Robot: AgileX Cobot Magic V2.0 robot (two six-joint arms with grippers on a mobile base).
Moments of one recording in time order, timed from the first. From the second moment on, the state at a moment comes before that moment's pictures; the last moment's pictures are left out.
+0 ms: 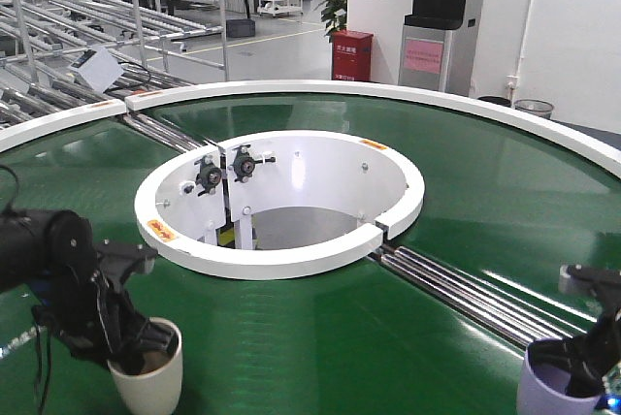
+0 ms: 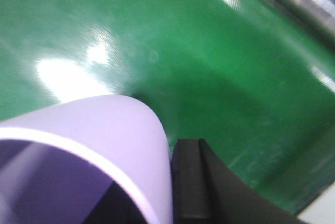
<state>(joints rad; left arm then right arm) -0.18 1.89 -1.49 -0.07 0.94 0.04 -0.09 1.71 -1.21 0.10 0.82 0.03</state>
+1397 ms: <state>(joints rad) -0.19 1.34 -1.50 -0.06 0.98 0.05 -0.09 1.06 -1.21 0.18 0.91 -0.01</state>
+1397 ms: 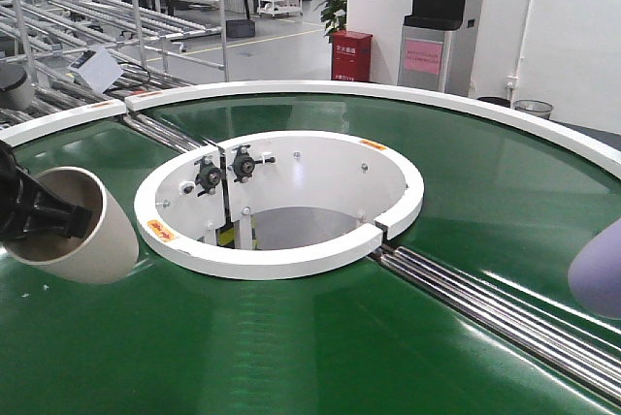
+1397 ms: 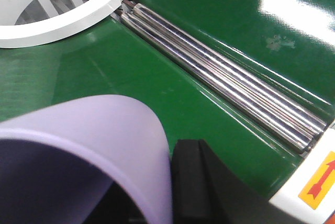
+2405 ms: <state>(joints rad) -0.19 1.34 -1.50 -0.05 0.99 0.05 -0.09 1.08 -1.20 0.19 0.91 -0.01</state>
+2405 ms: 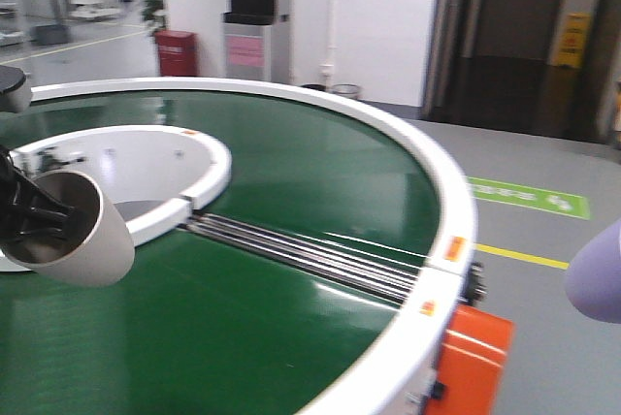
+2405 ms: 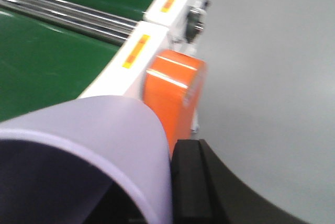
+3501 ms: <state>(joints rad) -0.19 1.34 -1.50 -0.05 0.99 0.05 -0.09 1.08 -1.20 0.18 0.91 -0.01</state>
